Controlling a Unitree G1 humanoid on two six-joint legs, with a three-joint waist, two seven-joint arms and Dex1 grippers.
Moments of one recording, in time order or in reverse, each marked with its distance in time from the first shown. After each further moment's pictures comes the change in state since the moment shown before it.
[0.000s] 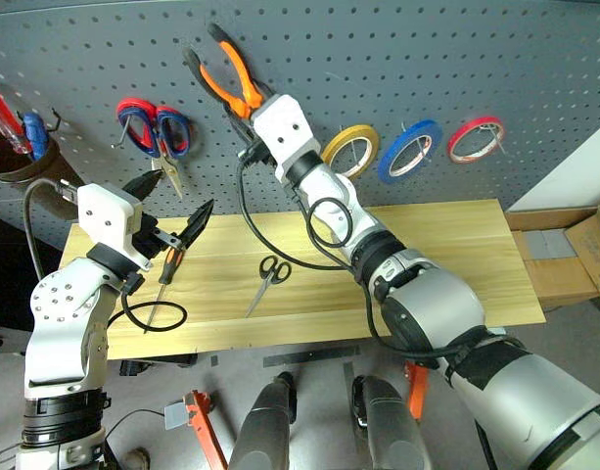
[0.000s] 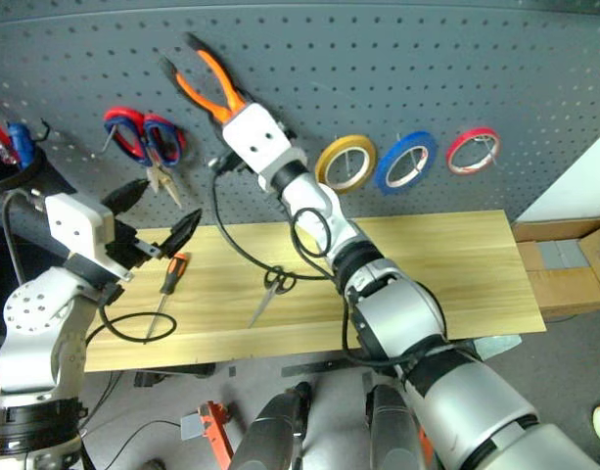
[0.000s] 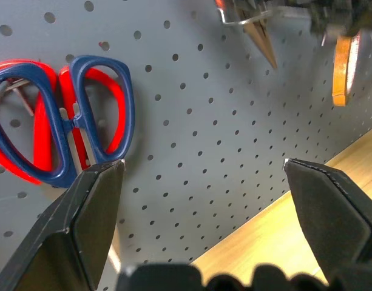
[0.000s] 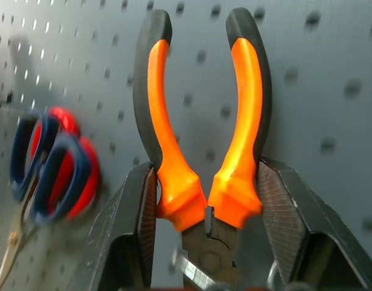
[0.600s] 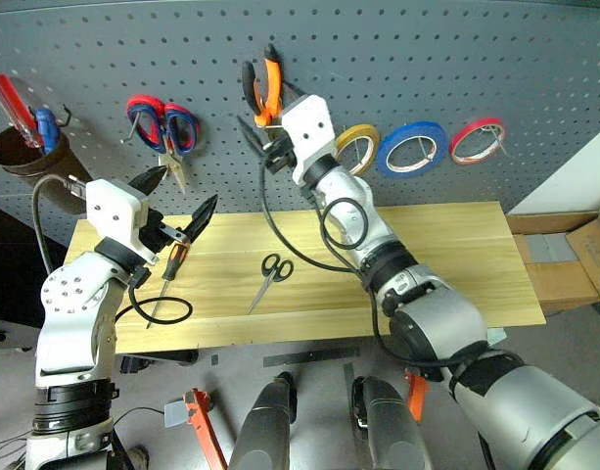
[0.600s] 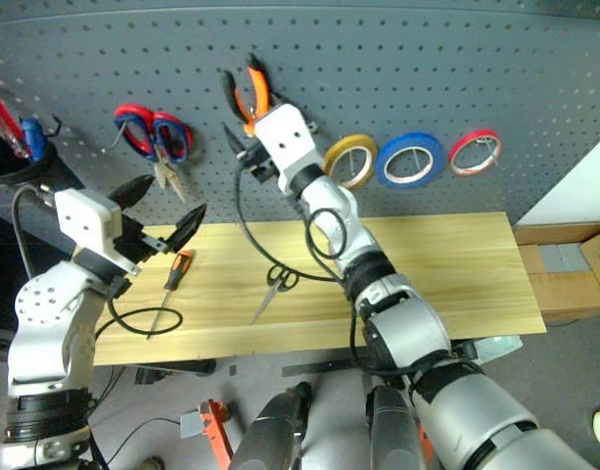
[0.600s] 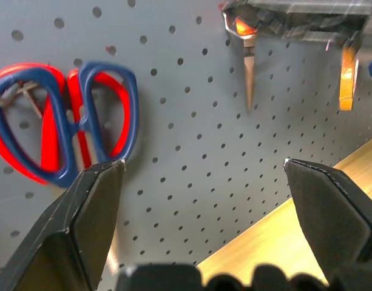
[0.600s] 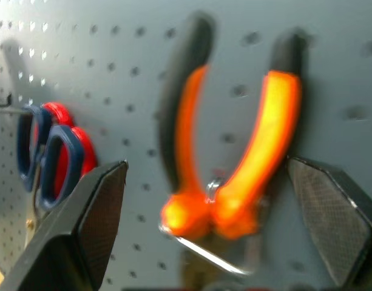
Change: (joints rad) left arm -0.048 -0.020 -0.026 0.072 0.027 -0.037 0.000; right arm 0.243 -0.054 -0.040 -0.507 0.126 0.343 0.187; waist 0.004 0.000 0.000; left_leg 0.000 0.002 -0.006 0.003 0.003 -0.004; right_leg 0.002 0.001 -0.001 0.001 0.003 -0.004
